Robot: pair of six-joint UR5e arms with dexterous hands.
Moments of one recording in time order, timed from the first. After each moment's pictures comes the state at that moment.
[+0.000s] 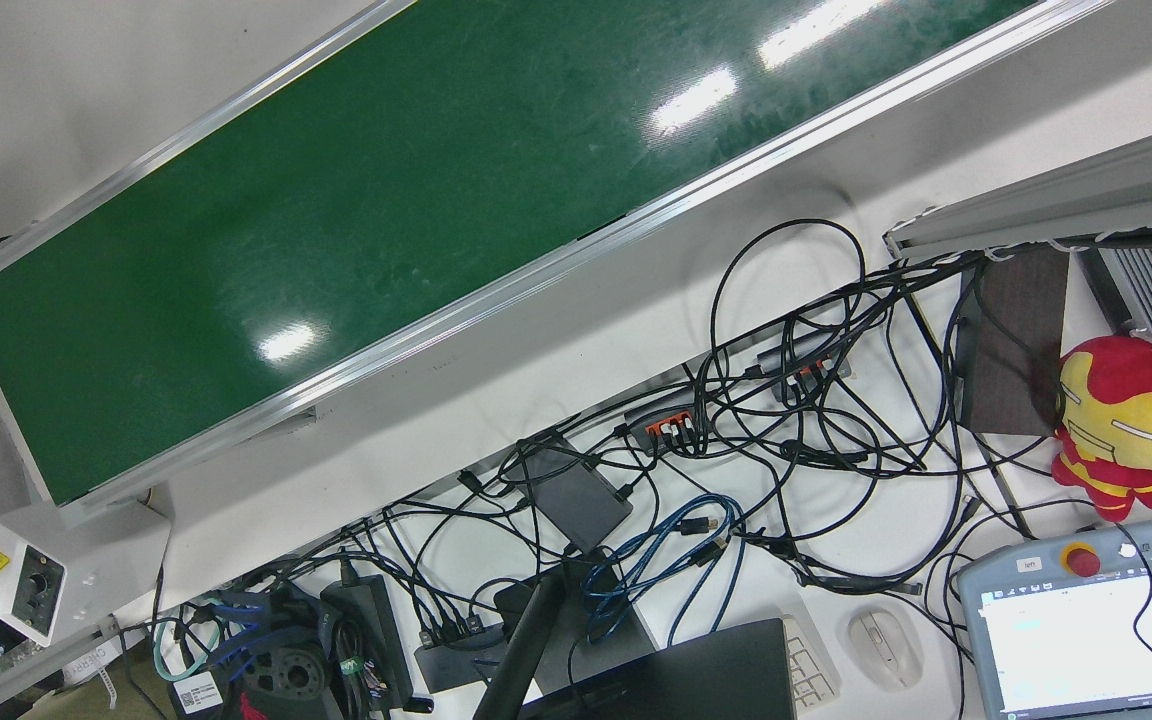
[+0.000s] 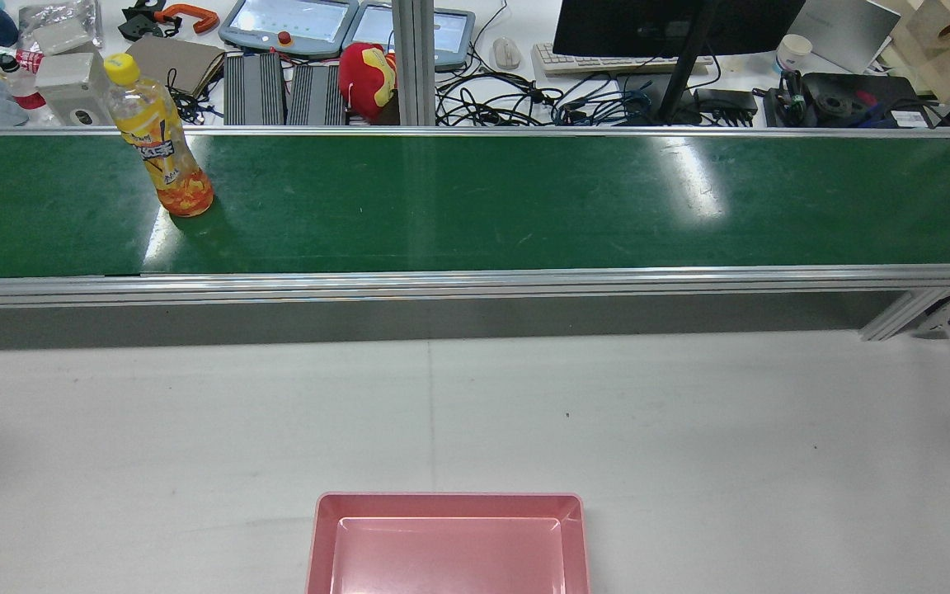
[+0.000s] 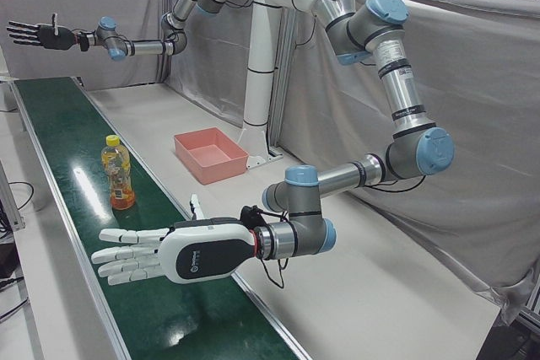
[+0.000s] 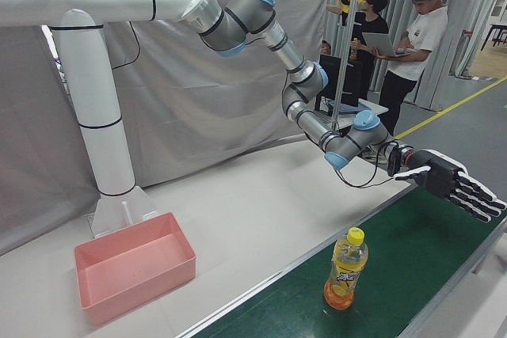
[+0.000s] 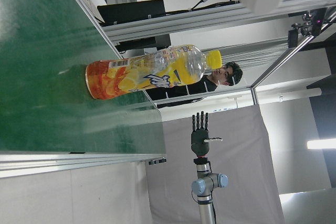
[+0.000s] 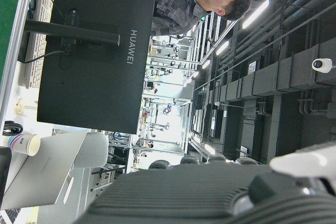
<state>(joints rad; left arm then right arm) -1.35 -1.71 -1.53 -0.22 1.50 0.15 1.55 -1.52 1.59 -3.11 -1.57 -0.11</state>
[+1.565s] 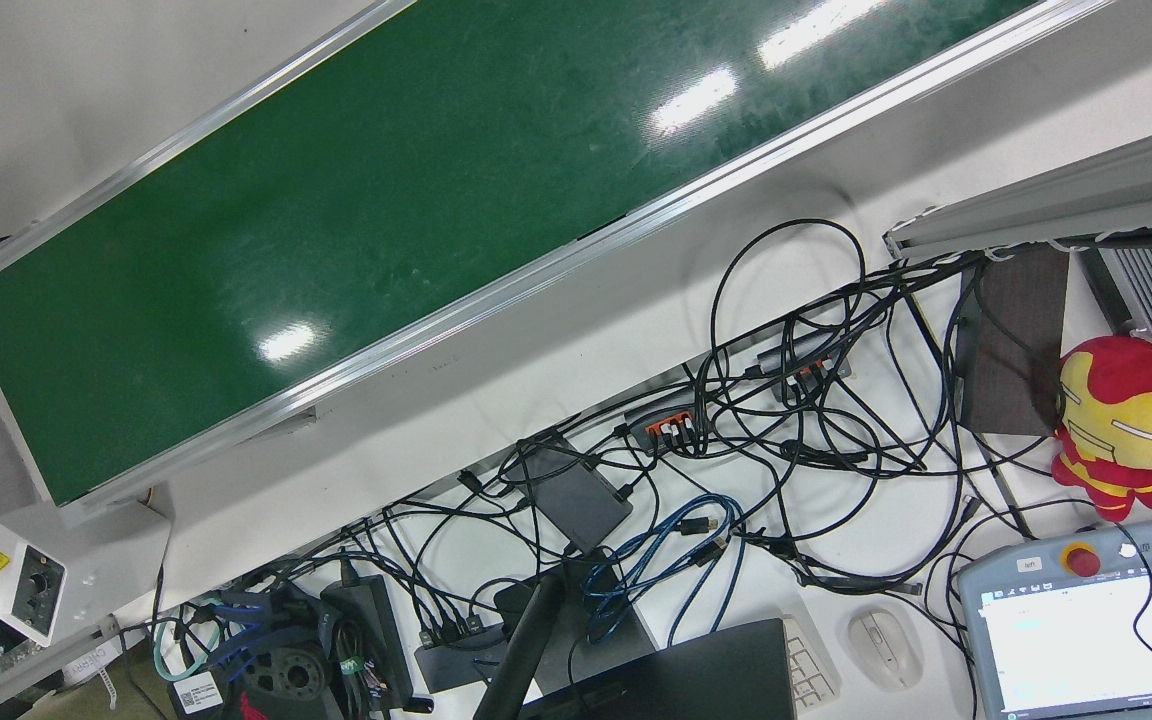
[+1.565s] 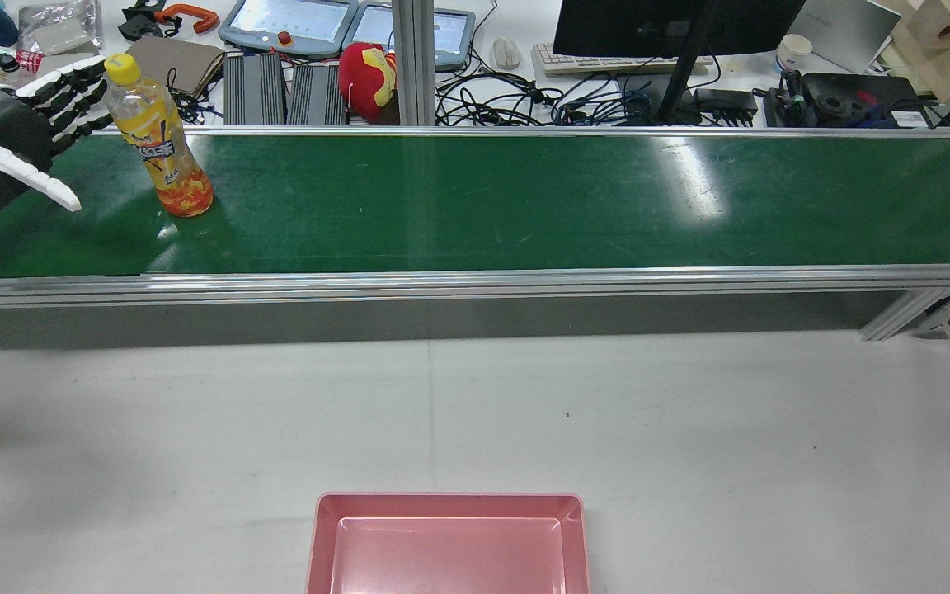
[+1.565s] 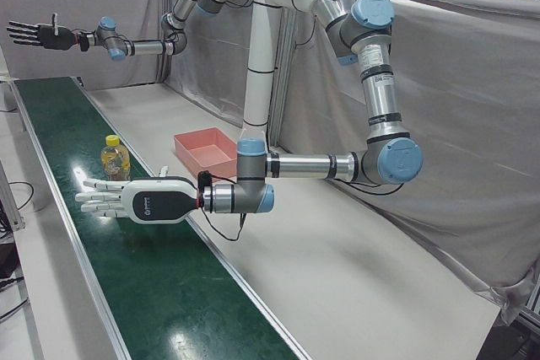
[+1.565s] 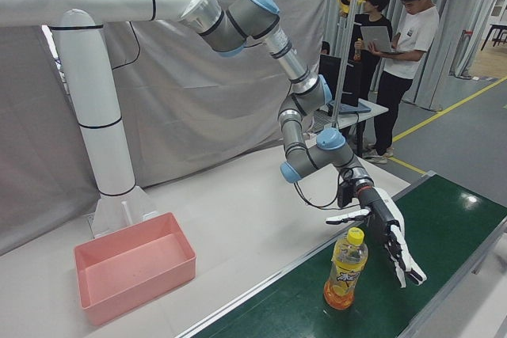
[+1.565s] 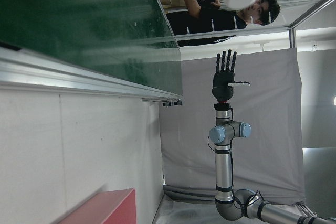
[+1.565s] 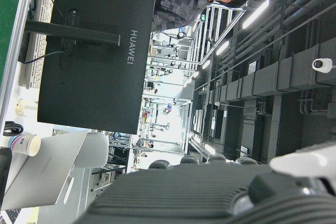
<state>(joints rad) -1.06 -1.82 -1.71 0.02 1.46 0.27 1.55 -1.52 1.59 -3.11 -1.57 -0.11</state>
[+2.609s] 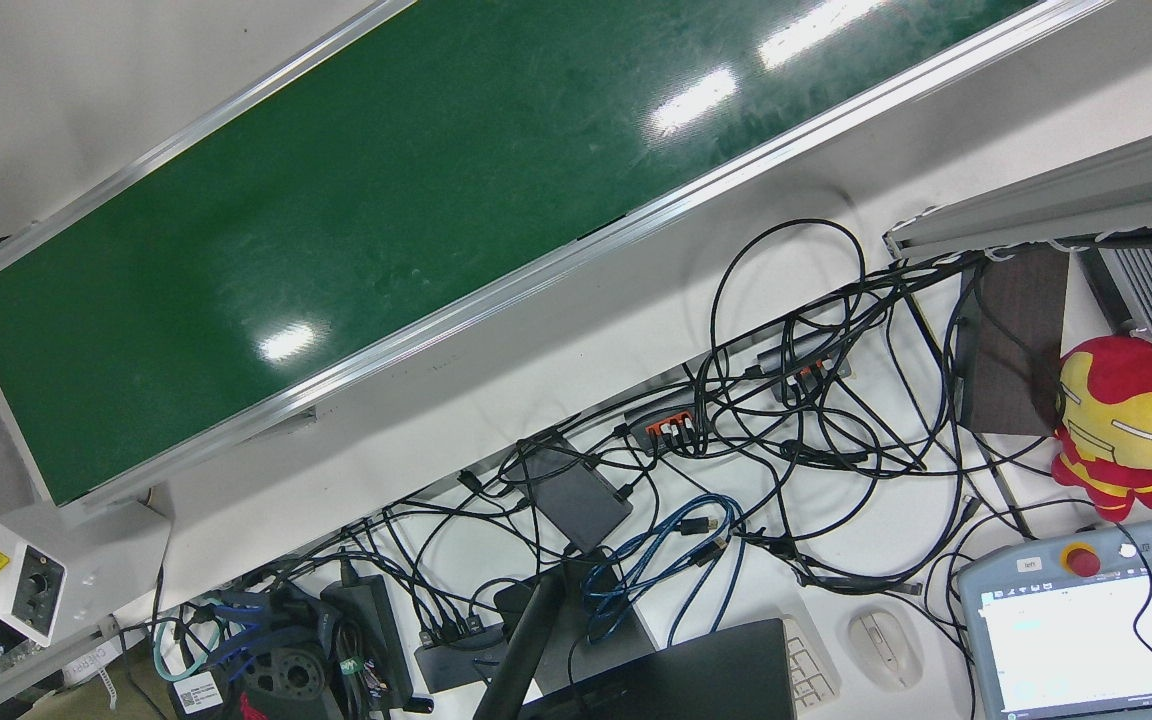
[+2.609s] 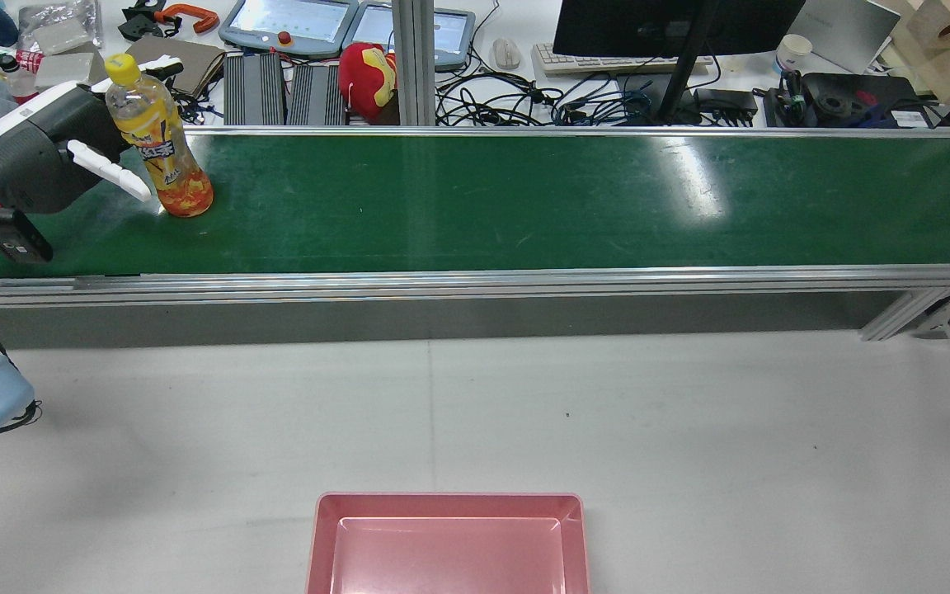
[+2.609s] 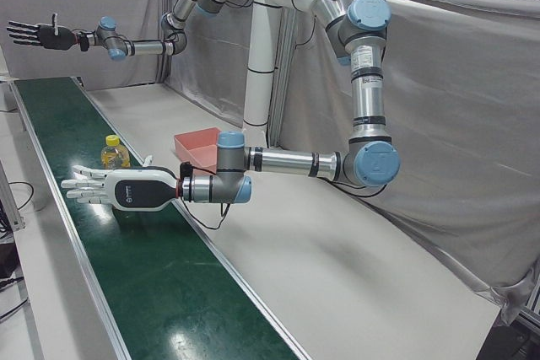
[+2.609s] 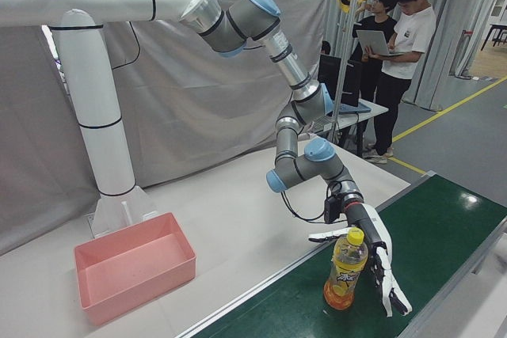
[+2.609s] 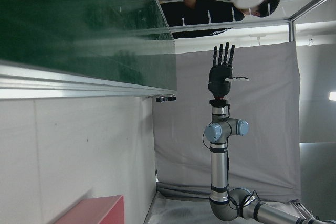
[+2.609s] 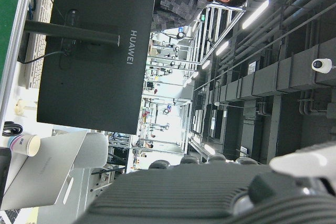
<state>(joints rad) -0.99 -1.94 -1.67 0.07 1.42 0.27 1.55 -1.52 1.59 -3.11 -1.57 -0.11</state>
